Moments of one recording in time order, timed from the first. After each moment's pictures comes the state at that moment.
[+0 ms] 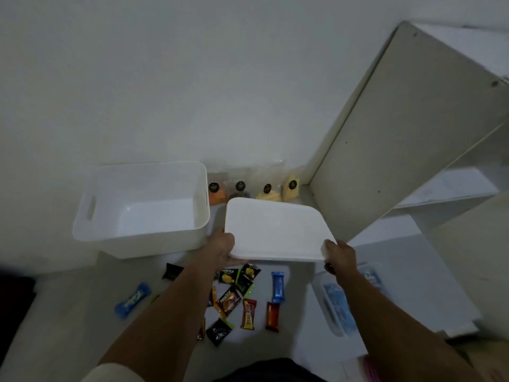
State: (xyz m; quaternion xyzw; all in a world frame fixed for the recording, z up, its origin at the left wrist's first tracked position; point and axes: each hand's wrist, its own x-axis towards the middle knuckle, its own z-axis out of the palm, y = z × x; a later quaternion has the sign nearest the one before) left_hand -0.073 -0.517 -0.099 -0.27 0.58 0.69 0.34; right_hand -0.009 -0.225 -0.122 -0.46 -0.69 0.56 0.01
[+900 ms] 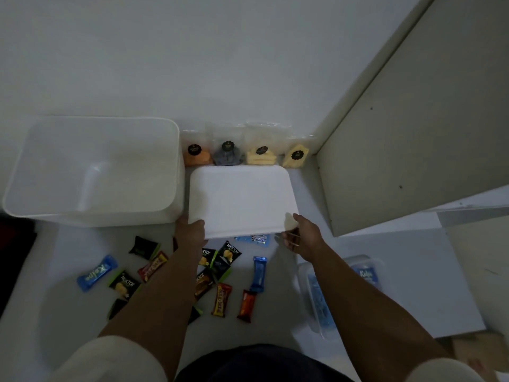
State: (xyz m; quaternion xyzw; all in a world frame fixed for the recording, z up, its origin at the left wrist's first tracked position) left_hand -0.098 -0.486 -0.209 -0.47 0.56 0.67 0.12; right_hand -0.089 -0.214 -0.191 -0.46 -0.54 0.67 -0.21
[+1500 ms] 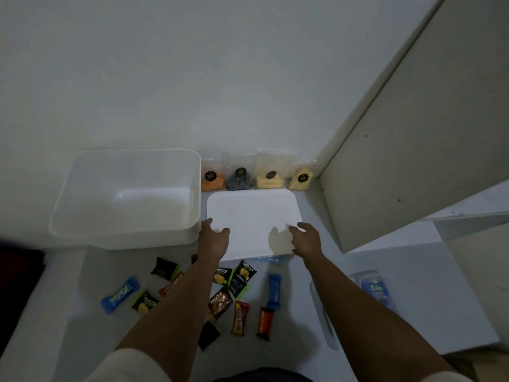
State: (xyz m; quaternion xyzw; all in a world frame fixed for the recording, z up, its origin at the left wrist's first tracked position) left_hand -0.108 -0.496 -0.171 -0.30 0.73 0.59 0.16; right_hand -0.101 -0.246 -0.202 -0.38 -0.74 0.54 -0.12
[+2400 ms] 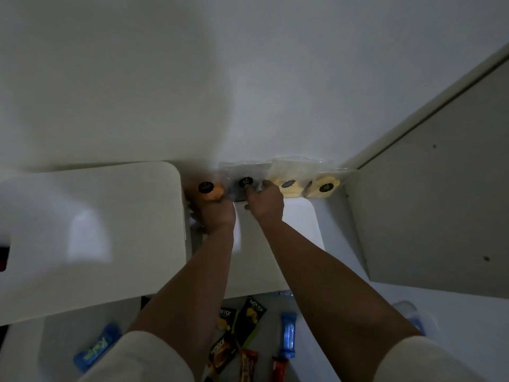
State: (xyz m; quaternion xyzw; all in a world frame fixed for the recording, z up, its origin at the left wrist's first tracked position) left_hand -0.287 -0.470 -0.228 -0.43 0.75 0.51 0.05; right_hand -0.294 -0.368 -0.229 -0.28 -0.83 0.47 -0.10
